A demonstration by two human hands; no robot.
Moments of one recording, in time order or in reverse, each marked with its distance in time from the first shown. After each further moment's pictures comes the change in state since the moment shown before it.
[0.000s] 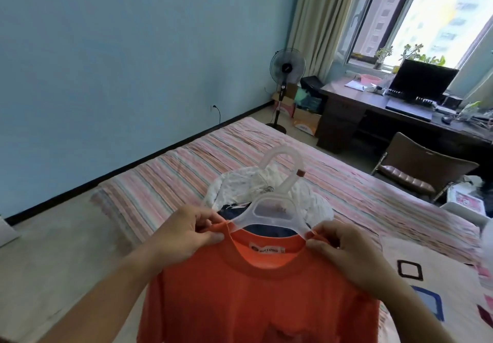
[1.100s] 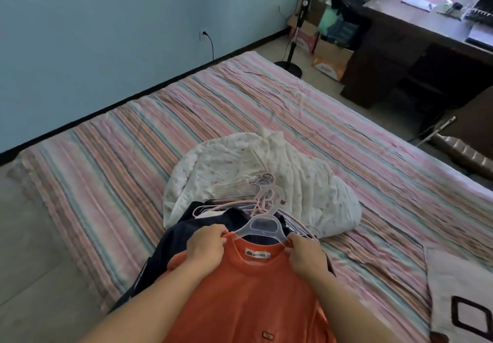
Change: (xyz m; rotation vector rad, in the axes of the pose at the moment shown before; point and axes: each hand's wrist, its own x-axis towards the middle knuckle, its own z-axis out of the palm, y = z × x) left_hand 0.435 -0.295 0.185 0.549 0.036 -0.497; right_hand 0.342 0.392 0.210 -0.368 -0.315 0.459
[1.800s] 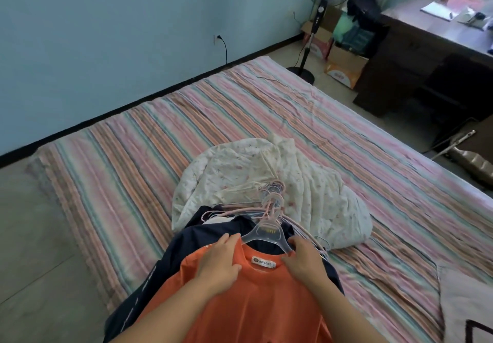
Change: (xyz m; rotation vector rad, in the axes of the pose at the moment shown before) left_hand -0.017 -0.006 0.015 -0.109 -0.121 0.092; right_hand 0.005 -0.029 -0.005 0.208 -0.039 0.041
